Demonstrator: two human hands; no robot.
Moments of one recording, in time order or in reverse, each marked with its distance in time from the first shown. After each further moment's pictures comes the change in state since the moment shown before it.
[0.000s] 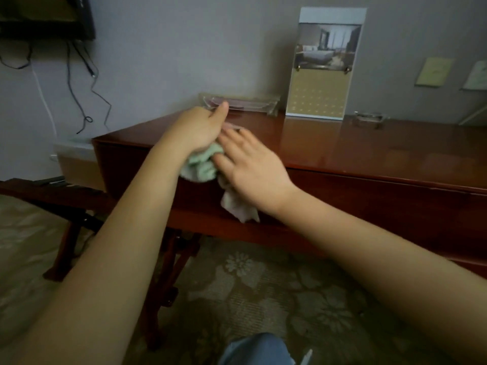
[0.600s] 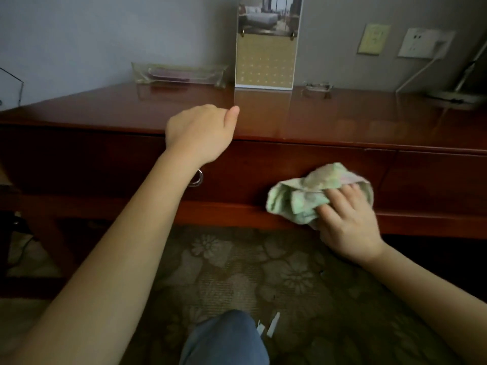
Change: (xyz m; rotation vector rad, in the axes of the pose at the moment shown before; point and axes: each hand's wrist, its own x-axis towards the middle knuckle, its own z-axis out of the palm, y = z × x) left_hand -0.026 0.069 0.081 0.255 0.037 0.250; right_hand -0.249 0.061 -0.065 -0.088 -0.109 0.239
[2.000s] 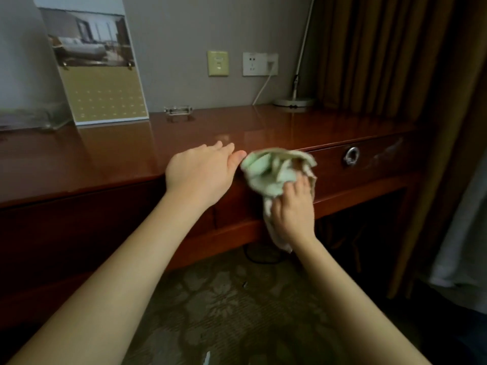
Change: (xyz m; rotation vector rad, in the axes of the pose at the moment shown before) left_hand 0.003 0.237 0.046 -0.050 -0.123 0.421; right_hand -0.083 0.117 -0.035 -0.079 0.069 0.812
